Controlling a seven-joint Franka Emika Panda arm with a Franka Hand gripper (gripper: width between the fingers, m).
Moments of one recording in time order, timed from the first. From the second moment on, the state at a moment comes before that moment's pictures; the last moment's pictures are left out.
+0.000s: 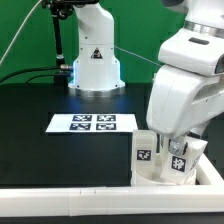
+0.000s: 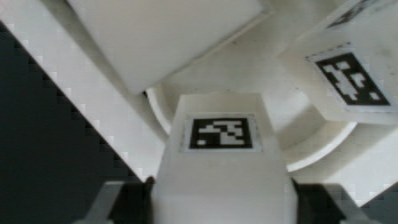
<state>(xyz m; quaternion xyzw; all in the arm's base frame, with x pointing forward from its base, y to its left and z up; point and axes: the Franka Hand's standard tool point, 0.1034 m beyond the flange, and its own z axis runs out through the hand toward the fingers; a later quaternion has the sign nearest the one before) 0.649 0.101 0.078 0.94 0.34 -0.05 0.07</state>
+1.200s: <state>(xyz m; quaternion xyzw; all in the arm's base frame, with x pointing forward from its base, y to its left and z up) 0.655 0.065 0.080 0.91 -0.42 0.02 0.02</state>
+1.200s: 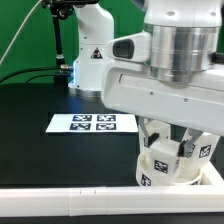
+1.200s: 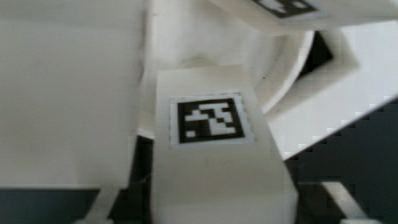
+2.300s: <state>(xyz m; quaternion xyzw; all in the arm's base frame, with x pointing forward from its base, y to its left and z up) 0.642 0.051 0.107 0.79 -0.62 0.03 0.02</state>
